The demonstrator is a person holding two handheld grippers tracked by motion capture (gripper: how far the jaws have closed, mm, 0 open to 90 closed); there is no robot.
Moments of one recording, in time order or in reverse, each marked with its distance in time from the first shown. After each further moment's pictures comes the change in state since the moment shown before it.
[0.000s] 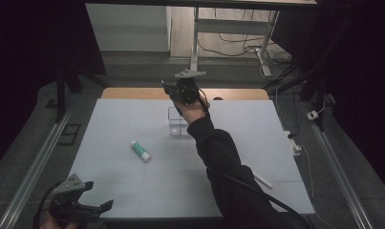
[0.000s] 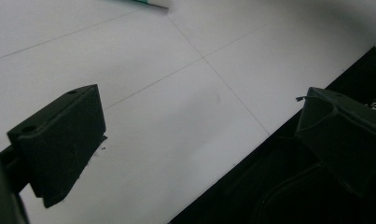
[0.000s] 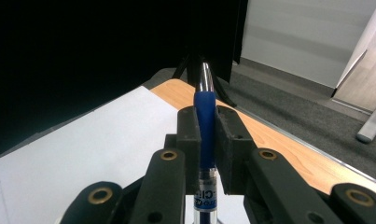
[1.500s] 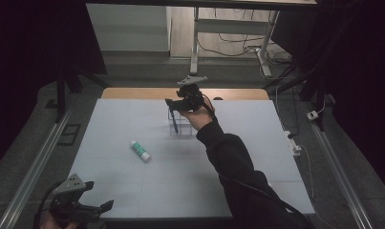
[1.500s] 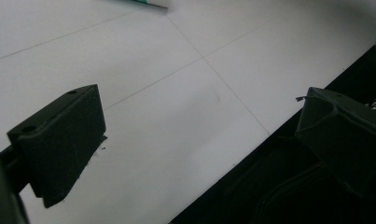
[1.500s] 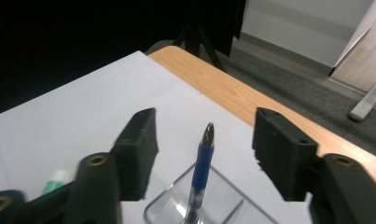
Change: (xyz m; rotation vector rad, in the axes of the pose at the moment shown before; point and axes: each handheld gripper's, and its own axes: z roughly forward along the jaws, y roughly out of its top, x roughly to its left) left arm 0.000 0.001 0.001 0.006 0.003 0.008; right arm -0.001 -0.017 -0.018 0.119 0.002 -0.031
